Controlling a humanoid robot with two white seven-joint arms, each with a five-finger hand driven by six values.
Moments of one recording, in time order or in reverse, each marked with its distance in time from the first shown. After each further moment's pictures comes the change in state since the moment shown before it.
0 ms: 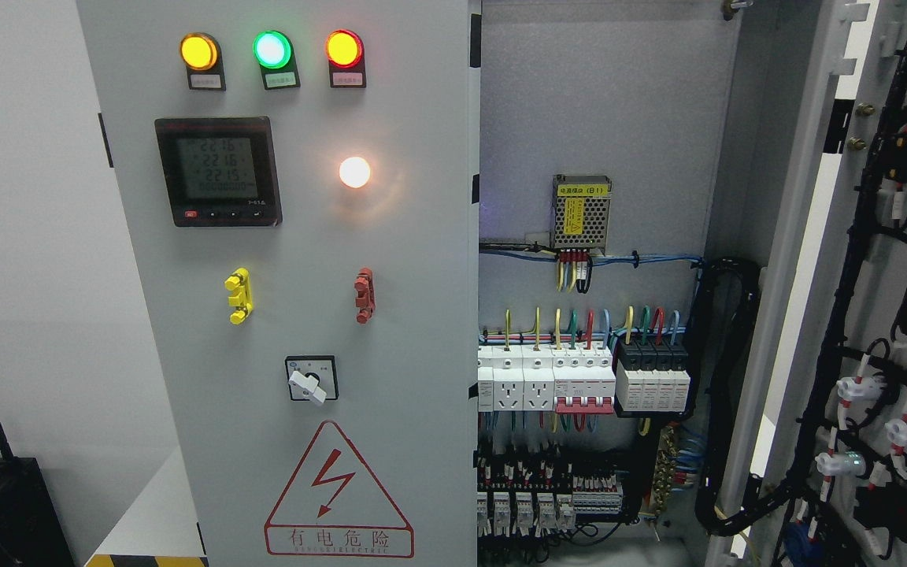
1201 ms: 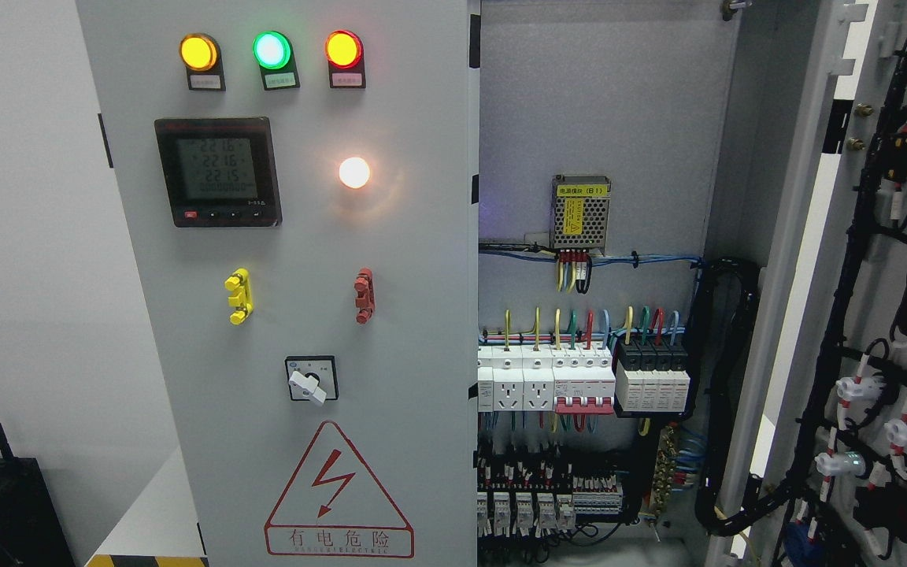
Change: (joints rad) left arm -0.022 0.004 0.040 0.018 -0.005 -0.007 -0.017; right arm 0.440 -0.116 0.006 -0.863 0.000 -0.077 -0.001
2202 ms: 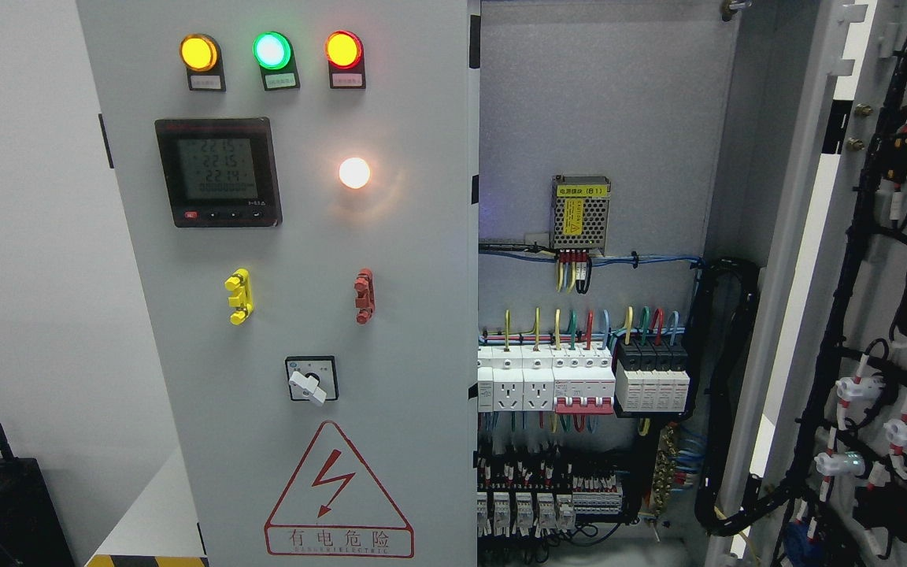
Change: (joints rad) left arm -0.005 -0.013 0.028 0.002 0.000 0.000 0.002; right arm 0.208 -0.155 0.198 -0.584 0.000 -0.221 0.019
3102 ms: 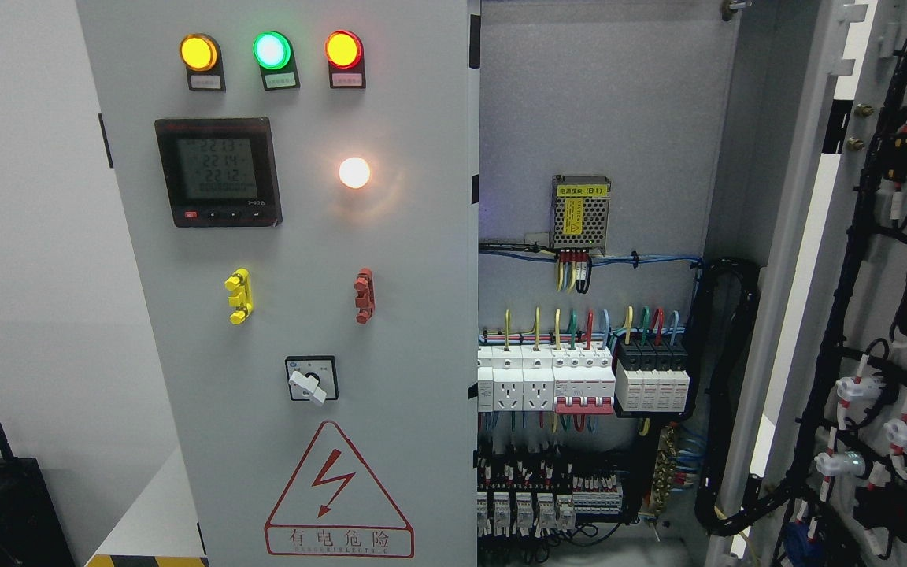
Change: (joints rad) left arm 0.000 -0.002 0.009 0.000 0.000 0.000 0.000; right arm -0.063 -0.062 0.052 -0.242 0.000 -0.122 0.051
